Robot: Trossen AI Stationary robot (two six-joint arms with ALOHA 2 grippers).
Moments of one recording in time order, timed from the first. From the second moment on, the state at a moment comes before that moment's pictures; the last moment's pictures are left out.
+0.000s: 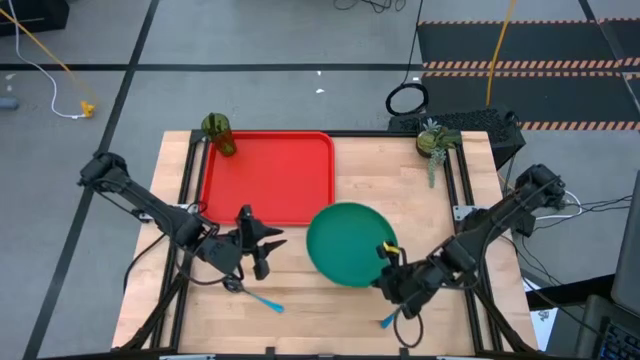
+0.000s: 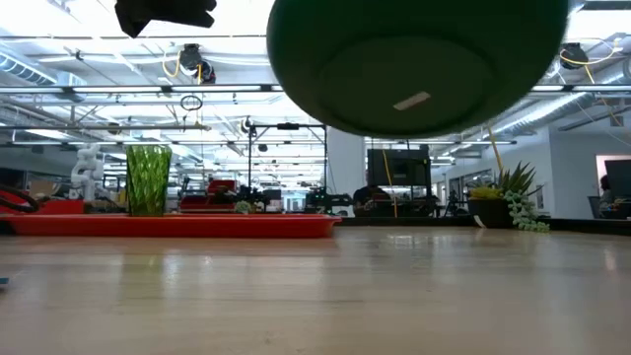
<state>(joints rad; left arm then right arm) -0.55 1.22 0.90 -0.32 -0.73 -0.57 0.64 1.40 1.11 -0.59 0.31 0.05</state>
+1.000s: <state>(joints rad) -0.55 1.12 0.90 -0.35 -0.92 -0.50 0.12 1.39 1.11 -0.41 0.15 -0.70</state>
